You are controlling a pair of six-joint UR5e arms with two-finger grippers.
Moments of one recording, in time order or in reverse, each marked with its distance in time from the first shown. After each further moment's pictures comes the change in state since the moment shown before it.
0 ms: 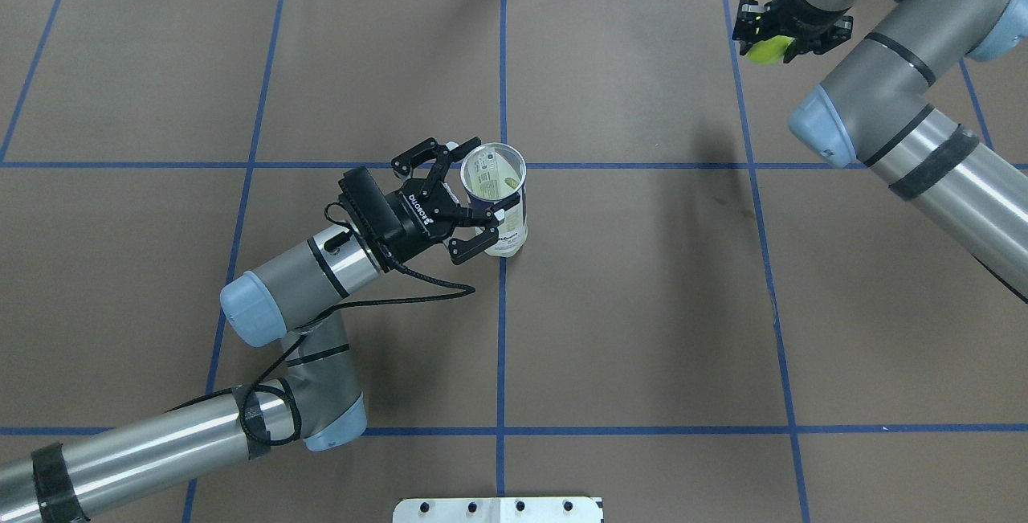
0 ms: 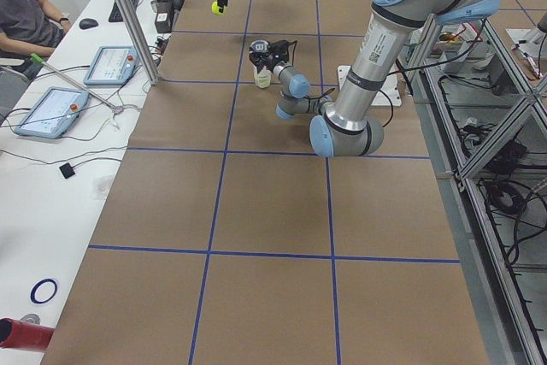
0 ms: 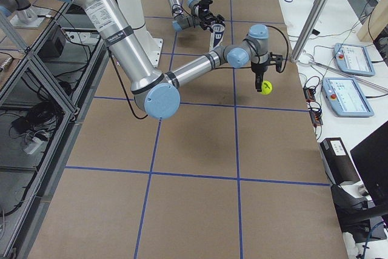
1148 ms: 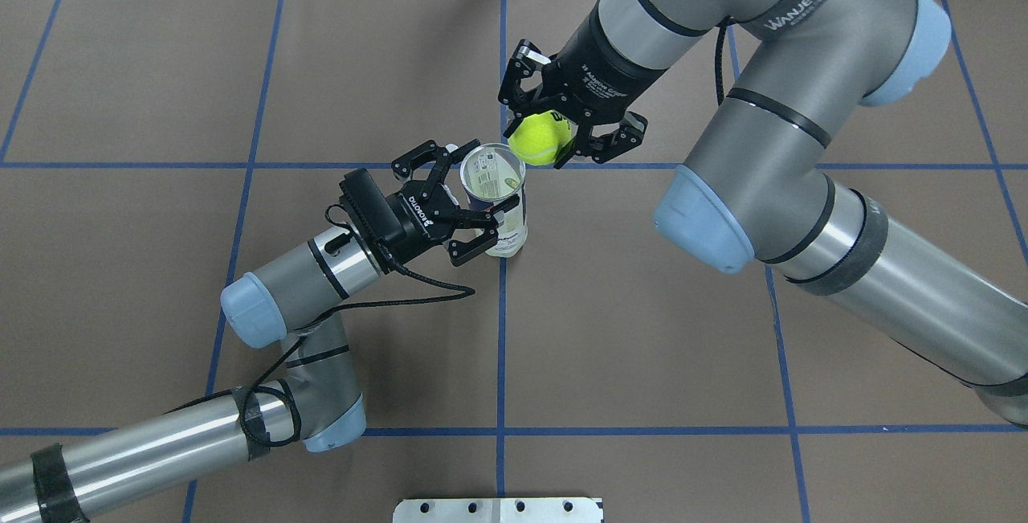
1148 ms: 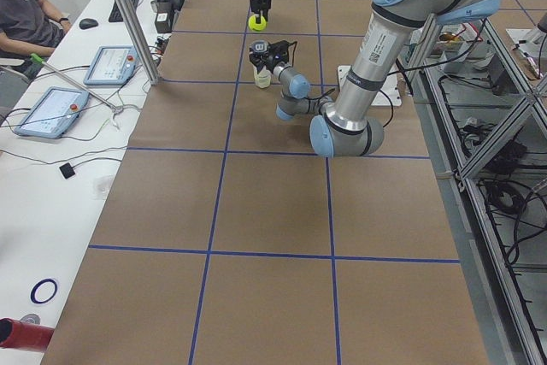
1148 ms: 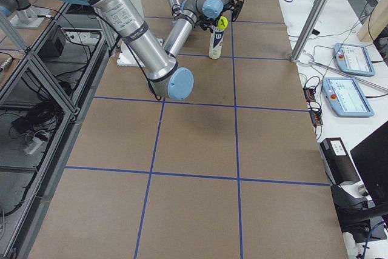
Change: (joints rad) left arm 0.001 0.001 0.004 0.001 0.000 0.000; right arm -0.226 0.202 0.211 -0.020 0.254 0.553
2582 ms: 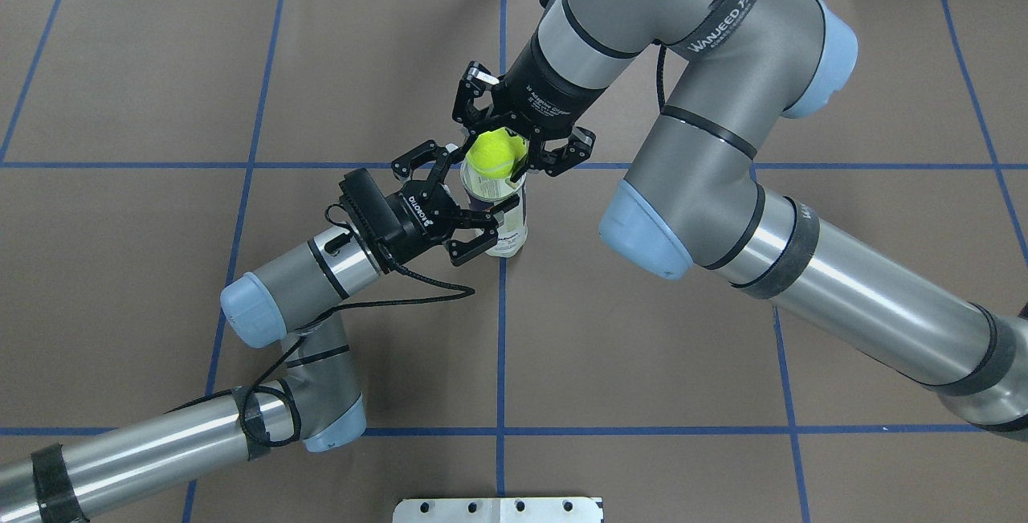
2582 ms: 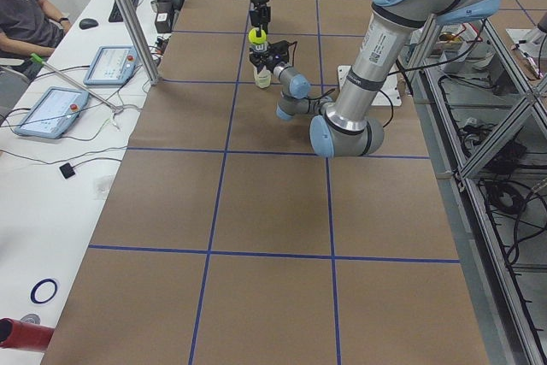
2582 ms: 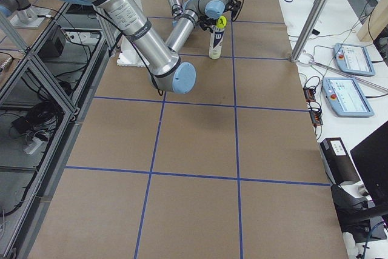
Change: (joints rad) left arm 0.000 0.000 -0.001 0.000 0.000 0.000; right arm -0.050 0.048 -0.102 0.081 -0.013 0.005
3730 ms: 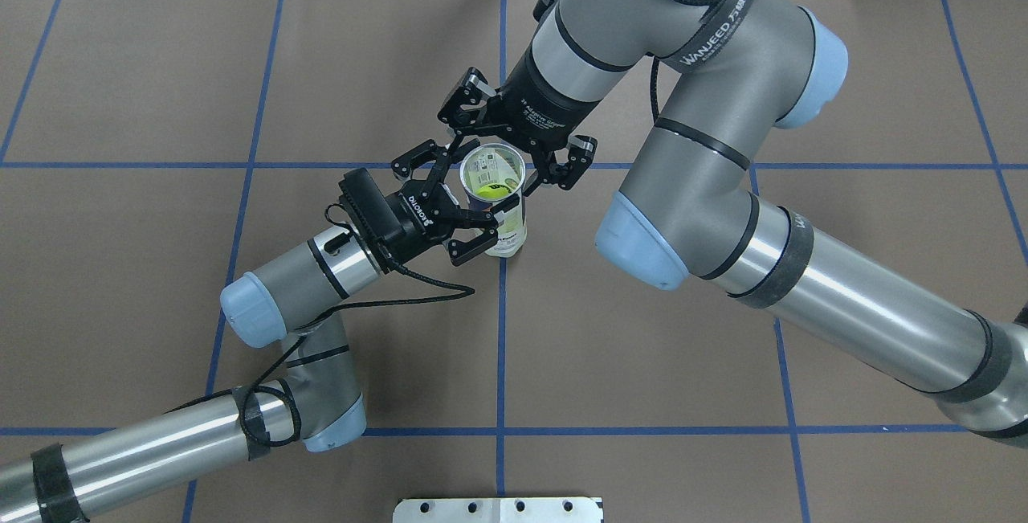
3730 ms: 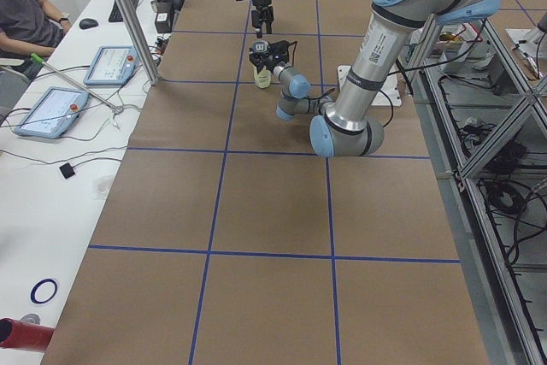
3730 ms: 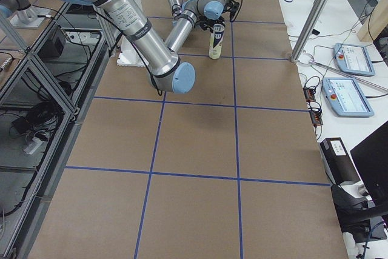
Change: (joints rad) left arm 0.000 -0.001 -0.002 -0.002 0.000 -0.005; right arm -0.013 -0.004 0.004 0.000 0.001 -0.004
